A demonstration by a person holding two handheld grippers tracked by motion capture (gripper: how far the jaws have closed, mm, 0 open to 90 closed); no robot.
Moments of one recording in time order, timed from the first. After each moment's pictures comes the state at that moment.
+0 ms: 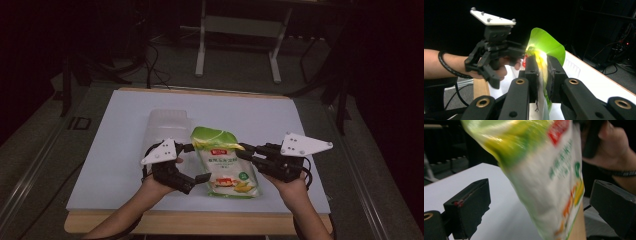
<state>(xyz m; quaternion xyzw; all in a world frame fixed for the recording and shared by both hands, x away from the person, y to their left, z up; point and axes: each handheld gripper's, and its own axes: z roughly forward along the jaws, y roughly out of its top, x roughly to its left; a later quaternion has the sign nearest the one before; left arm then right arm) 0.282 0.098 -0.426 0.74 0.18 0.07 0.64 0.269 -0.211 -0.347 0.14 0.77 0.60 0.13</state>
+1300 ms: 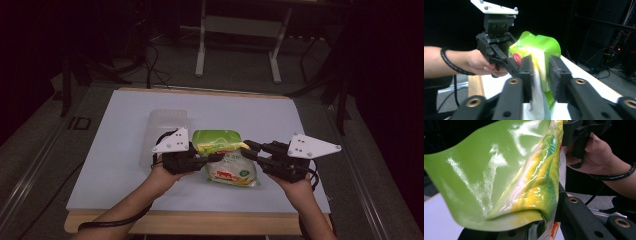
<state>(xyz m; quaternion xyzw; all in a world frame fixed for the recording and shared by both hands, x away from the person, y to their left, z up) 0.291 0.076 -0.391 0.76 0.10 0.08 0.64 0.267 -0.223 -0.343 0.14 0.76 0.61 0.15</state>
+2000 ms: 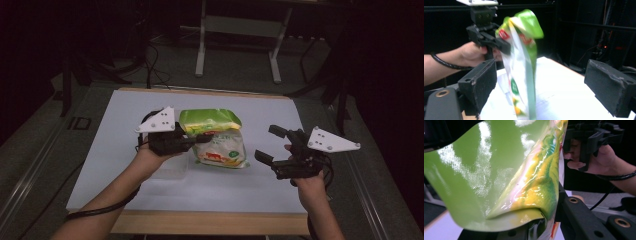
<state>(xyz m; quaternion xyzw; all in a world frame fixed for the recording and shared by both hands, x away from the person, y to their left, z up) 0.313 0.112 -0.348 0.77 0.08 0.12 0.63 0.274 -0.253 -0.341 0.20 0.72 0.64 0.16</state>
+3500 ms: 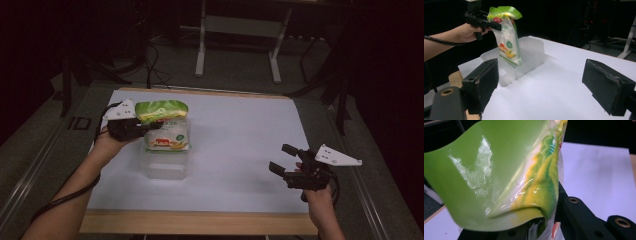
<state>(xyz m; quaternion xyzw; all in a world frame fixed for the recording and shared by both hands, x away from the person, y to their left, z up) 0.367 0.220 -0.408 0.82 0.18 0.19 0.51 0.275 -0.302 -0.407 0.29 0.72 0.61 0.14</state>
